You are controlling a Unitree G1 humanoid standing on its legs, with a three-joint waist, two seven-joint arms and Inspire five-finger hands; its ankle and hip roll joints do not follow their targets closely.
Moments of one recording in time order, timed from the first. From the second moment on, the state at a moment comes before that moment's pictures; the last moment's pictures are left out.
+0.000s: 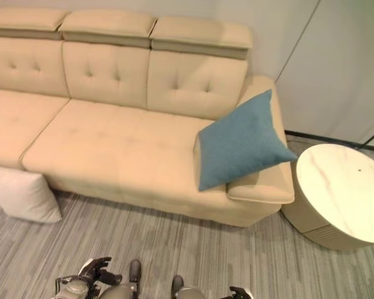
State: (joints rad) left arm -0.13 0.20 -0.31 1.33 -0.07 -0.10 0.07; right arm -0.07 -0.28 0.23 1.37 0.13 -0.04 -0.14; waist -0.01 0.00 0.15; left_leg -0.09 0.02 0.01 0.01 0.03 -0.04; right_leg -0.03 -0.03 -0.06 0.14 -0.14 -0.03
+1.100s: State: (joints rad) left arm -0.17 0.18 -0.30 1.31 -0.04 -0.09 0.07; right arm -0.11 -0.28 0.24 1.29 0.13 -0.05 -0.13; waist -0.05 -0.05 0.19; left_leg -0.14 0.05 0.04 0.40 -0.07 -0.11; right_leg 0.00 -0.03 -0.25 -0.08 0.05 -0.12
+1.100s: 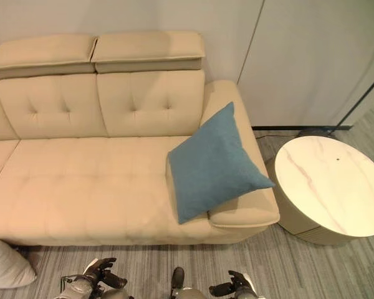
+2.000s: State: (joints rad) left arm -0.15 0.24 -0.34 1.29 -0.04 -0.09 0.08; right arm -0.08 -0.26 0.23 1.31 0.12 -0.04 -0.14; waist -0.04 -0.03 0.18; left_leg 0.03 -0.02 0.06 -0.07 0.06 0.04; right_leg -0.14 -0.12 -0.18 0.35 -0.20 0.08
